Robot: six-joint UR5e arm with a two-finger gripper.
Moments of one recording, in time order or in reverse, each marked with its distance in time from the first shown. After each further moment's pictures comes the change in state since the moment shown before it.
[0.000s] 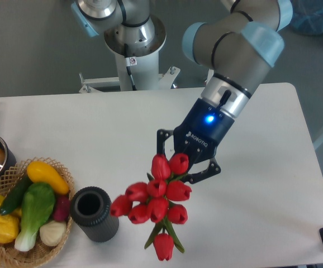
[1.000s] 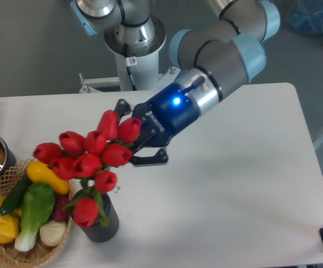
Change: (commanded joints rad) arm -0.141 -0.035 -0.003 0.040 -0.155 0.155
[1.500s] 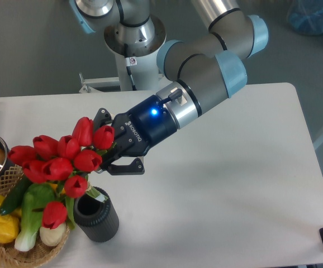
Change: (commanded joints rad) arm -0.012 0.006 -0.002 0.000 -0.021 0.019
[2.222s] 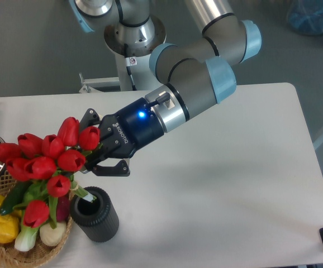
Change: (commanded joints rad) arm -0.032 -0.020 -0.005 0.002 0.000 0.009
